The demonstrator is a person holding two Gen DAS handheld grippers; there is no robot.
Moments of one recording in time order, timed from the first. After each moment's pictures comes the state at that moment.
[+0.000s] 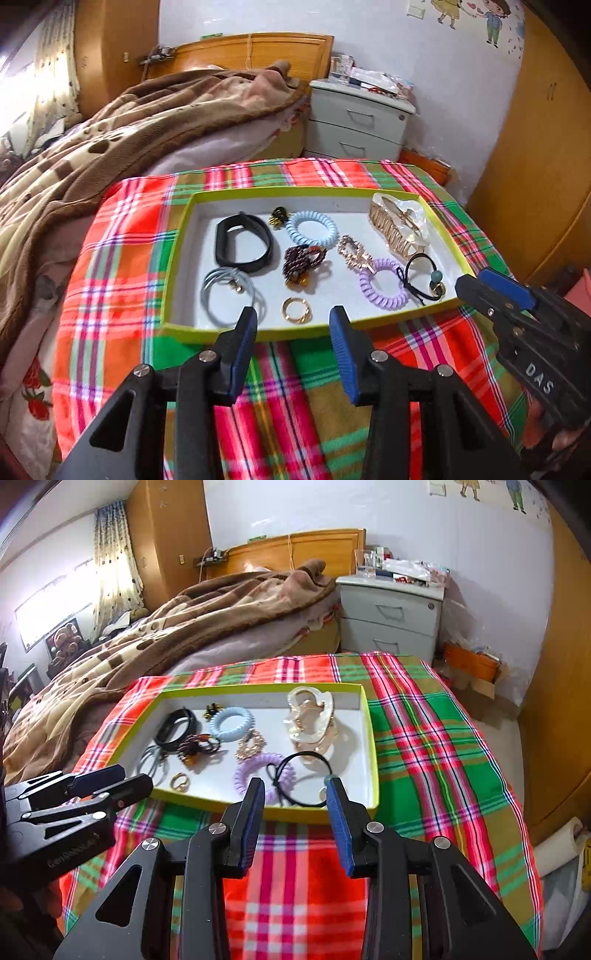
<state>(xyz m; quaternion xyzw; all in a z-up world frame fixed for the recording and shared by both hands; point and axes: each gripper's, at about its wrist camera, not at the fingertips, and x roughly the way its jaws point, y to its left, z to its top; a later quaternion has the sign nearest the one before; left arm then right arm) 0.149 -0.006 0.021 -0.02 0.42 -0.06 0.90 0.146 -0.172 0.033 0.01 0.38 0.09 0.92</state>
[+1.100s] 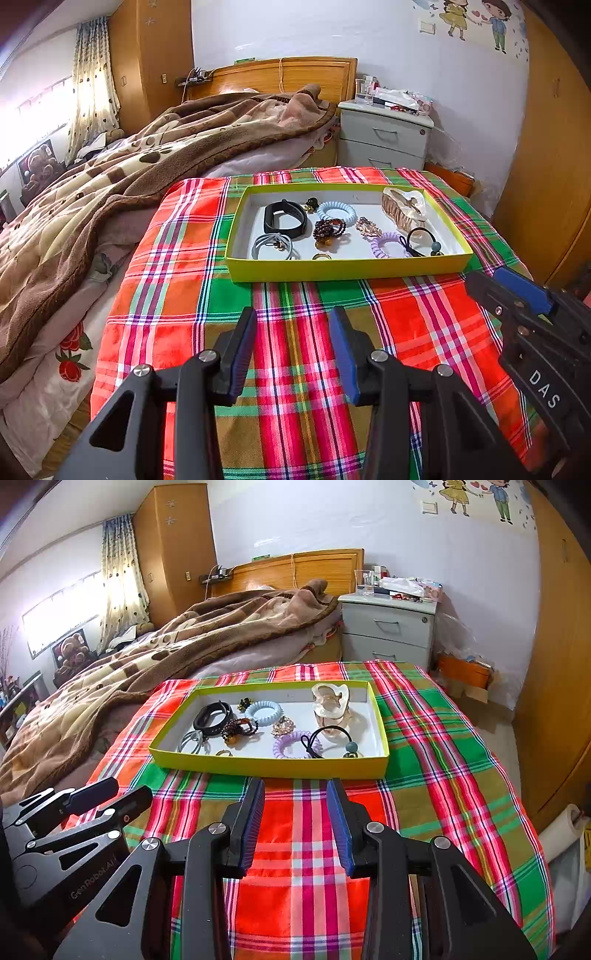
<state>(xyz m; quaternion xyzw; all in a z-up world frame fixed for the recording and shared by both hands) 0.067 -0.004 0.032 0.00 0.38 0.01 0.92 0.081 -0.151 0.042 0.01 0.35 0.09 0.93</state>
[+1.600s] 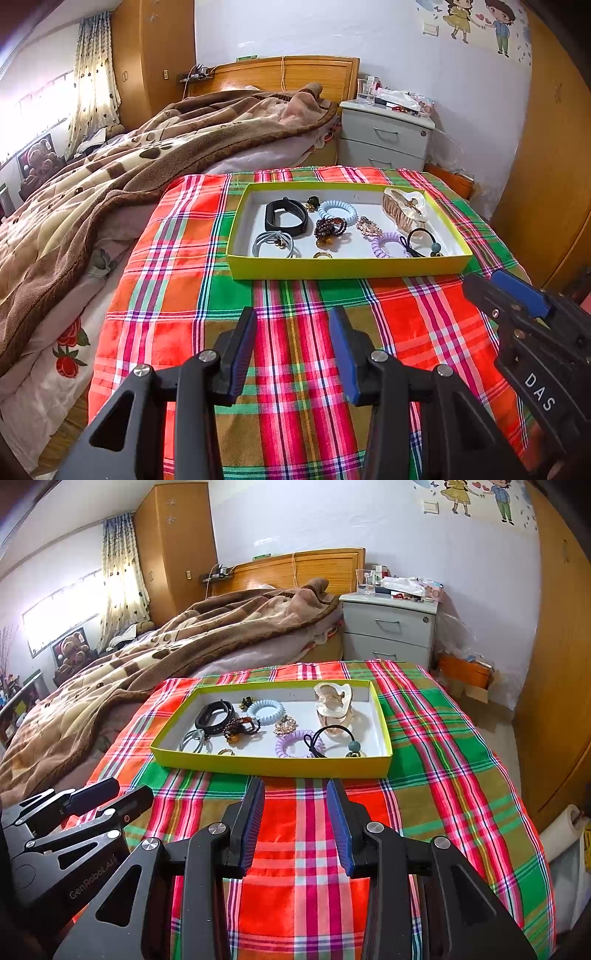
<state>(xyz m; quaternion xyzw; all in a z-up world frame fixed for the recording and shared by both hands) 0.066 -0.002 0.031 -0.01 0.38 0.01 0.92 0.080 -0.149 0.041 0.01 0.35 0.09 0.93</state>
